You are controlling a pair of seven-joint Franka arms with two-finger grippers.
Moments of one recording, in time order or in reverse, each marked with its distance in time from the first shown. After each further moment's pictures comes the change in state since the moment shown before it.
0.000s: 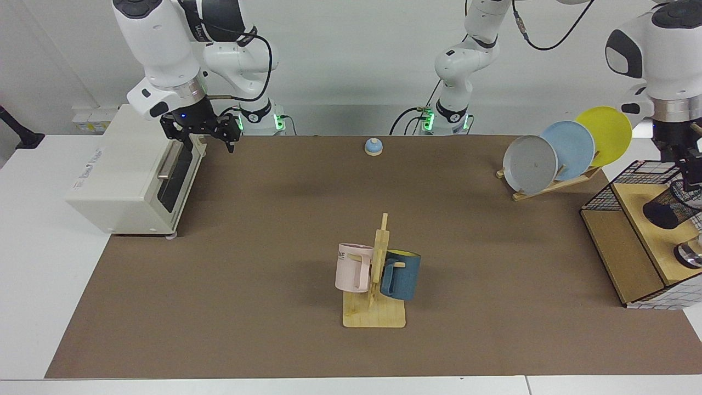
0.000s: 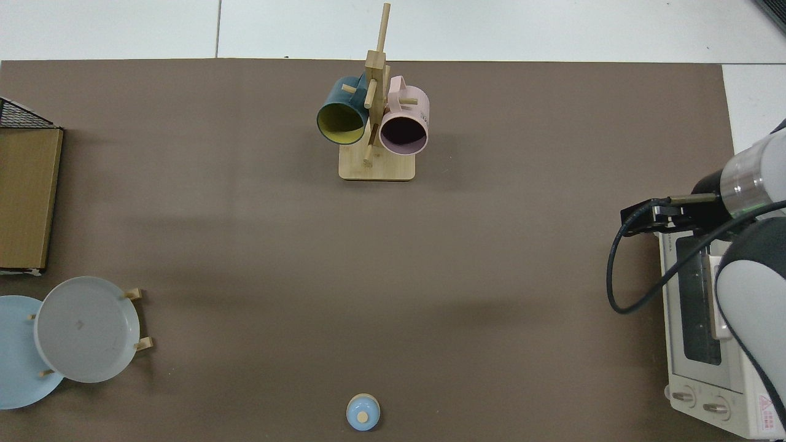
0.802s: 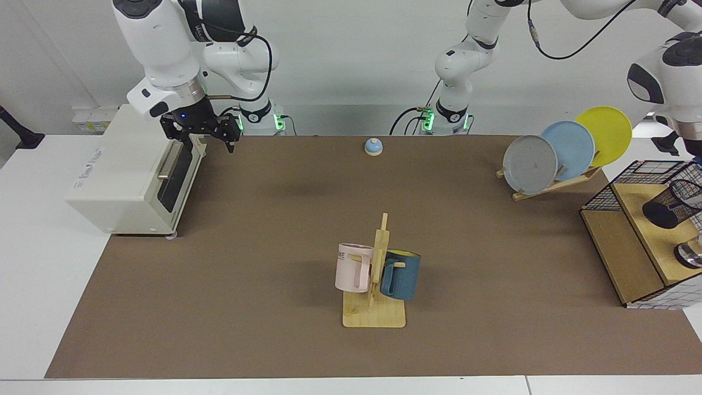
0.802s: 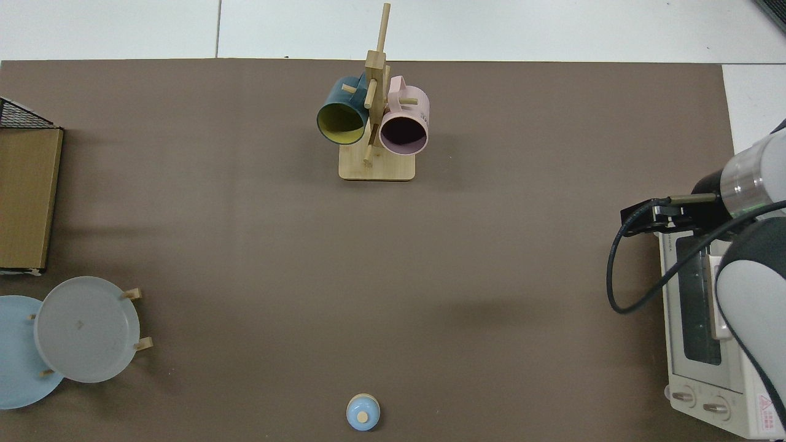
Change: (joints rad) left arm 0.011 0.044 0.237 -0.132 0.169 0.373 0.547; right arm 0.000 0.000 0.000 0.000 0.000 0.000 0.000
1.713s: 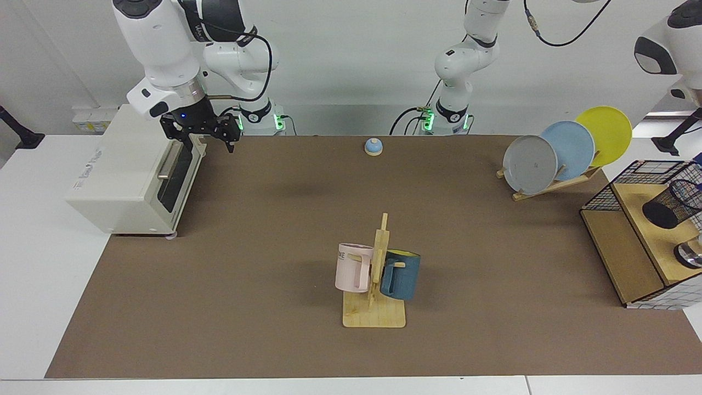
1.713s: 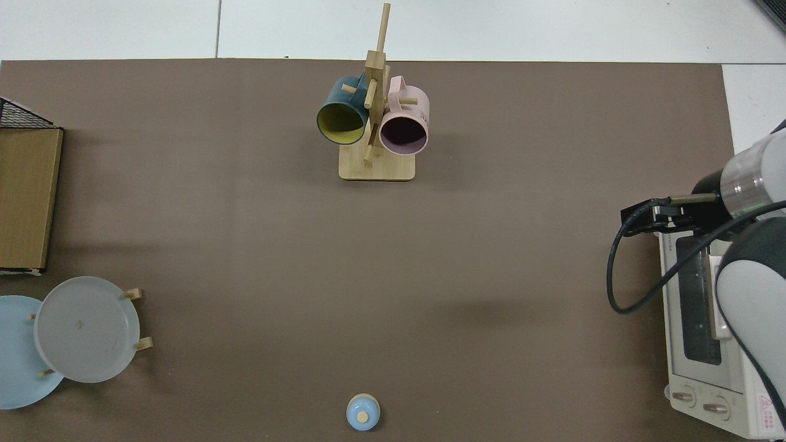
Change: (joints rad) left arm -0.011 -0.060 0.002 0.052 0.018 -0.002 -0.003; right arm 0.000 0.000 0.000 0.000 0.000 0.000 0.000
